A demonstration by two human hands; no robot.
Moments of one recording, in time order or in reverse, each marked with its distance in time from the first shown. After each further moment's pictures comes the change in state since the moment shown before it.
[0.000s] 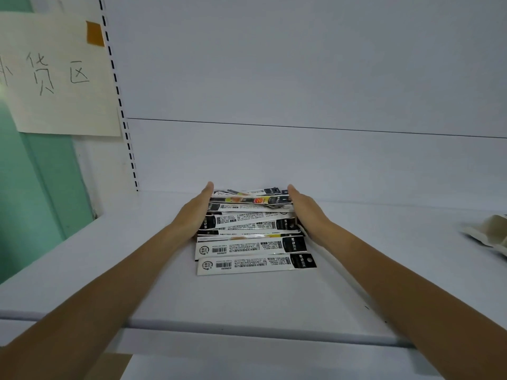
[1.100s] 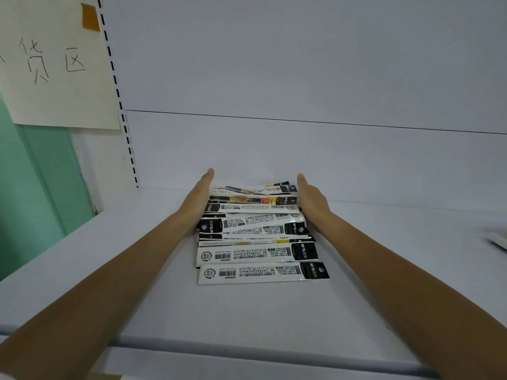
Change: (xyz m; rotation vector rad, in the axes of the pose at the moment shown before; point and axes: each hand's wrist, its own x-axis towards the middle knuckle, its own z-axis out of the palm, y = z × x) left_hand 0.031 0.007 0.001 -0.195 0.006 0.007; right_hand 0.042 -0.001 0.008 -0.080 0.112 0.000
